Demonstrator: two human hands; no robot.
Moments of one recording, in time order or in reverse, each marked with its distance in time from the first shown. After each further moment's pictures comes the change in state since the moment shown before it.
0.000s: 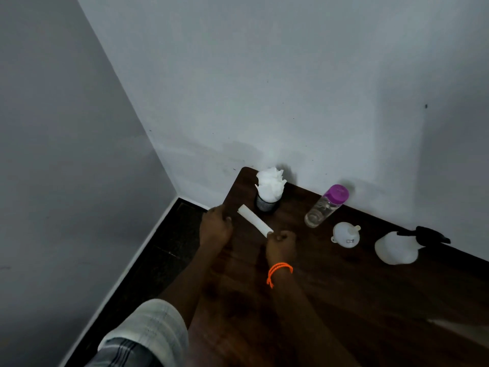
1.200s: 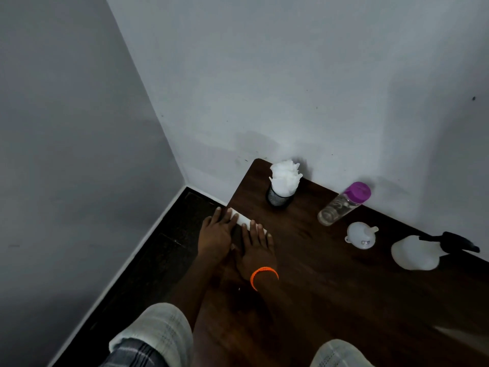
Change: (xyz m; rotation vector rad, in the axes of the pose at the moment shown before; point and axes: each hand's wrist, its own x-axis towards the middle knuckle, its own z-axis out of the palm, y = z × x) left_hand -0.015 -0.058 0.008 0.719 -0.310 0.239; right_hand -0.013 0.074 0.058 -1.074 -0.434 -0.811
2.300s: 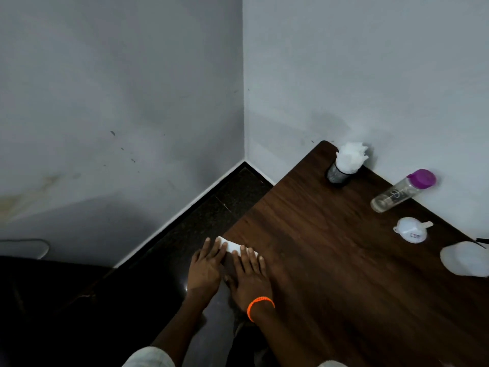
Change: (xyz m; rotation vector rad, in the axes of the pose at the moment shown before) left_hand -0.301 -0.045 0.099 -0.198 0.019 -0.361; right_hand -0.217 -0.082 0.085 -0.101 -0.168 -0.423
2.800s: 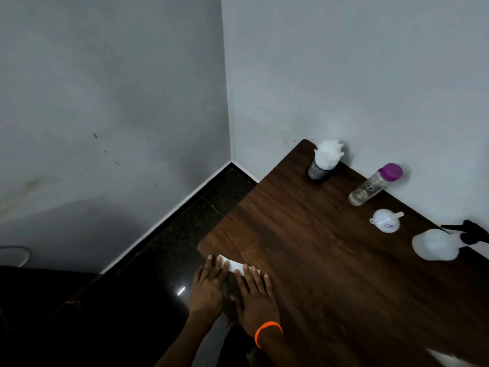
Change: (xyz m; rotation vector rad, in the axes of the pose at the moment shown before) left_hand -0.047 0.055 0.015 -0.093 -0.064 0.056; right_hand -0.074 0.039 0.003 0.009 -0.013 0.016
